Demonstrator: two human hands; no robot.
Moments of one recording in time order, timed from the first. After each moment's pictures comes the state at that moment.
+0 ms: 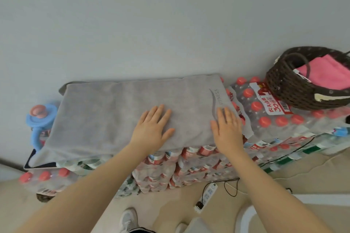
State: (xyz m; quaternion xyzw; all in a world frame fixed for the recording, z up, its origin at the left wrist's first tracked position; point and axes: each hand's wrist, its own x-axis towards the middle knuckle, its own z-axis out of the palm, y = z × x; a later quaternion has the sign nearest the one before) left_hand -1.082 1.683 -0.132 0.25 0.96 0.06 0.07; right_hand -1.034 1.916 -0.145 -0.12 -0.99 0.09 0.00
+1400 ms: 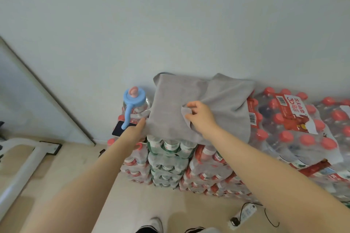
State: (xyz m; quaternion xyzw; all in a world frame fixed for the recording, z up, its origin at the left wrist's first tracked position) left_hand -1.035 1.431 -0.133 -0.34 0.73 0.56 0.17; right_hand -1.084 1.626 -0.104 -0.02 -0.86 0.50 -0.09
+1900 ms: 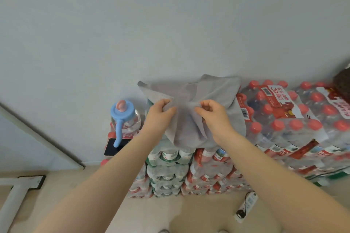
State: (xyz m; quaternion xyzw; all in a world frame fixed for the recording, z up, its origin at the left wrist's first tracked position) left_hand -1.076 1.492 -0.073 -0.05 0.78 0.62 0.05; right_hand -1.070 1.644 -0.084 -0.12 -0.75 0.65 0.03
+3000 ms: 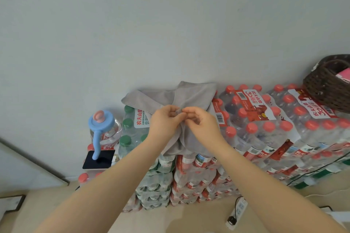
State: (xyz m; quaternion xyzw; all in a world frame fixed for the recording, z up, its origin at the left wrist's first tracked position) left_hand -1.073 1.572 -0.065 0.00 0.80 0.59 0.06; right_hand -1.048 1.693 -0.078 0.02 -0.83 0.56 0.07
